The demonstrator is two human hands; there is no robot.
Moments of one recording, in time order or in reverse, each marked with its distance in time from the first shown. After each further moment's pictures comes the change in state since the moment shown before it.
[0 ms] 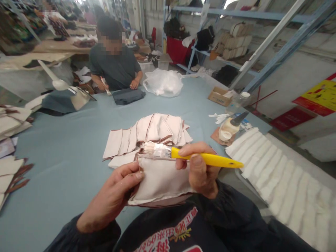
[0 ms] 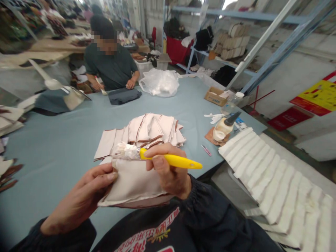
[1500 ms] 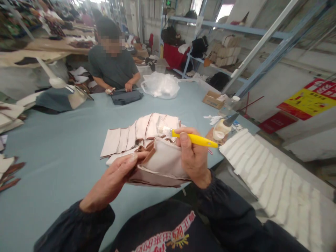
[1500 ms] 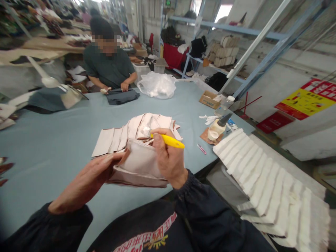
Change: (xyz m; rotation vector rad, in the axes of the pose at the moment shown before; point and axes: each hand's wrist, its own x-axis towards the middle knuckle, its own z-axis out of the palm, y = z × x) left_hand -0.002 -0.010 -0.035 0.407 0.101 0.280; right_hand -0.001 -0.002 0.012 -0.432 0.090 0.120
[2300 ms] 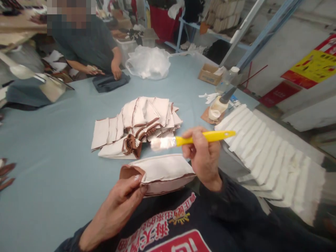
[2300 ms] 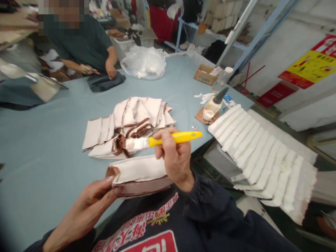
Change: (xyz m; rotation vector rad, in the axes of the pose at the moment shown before) left_hand -0.040 -0.023 0.057 0.377 -0.325 0.131; right_hand -0.037 0.003 -0.055 0.326 0.144 0.373
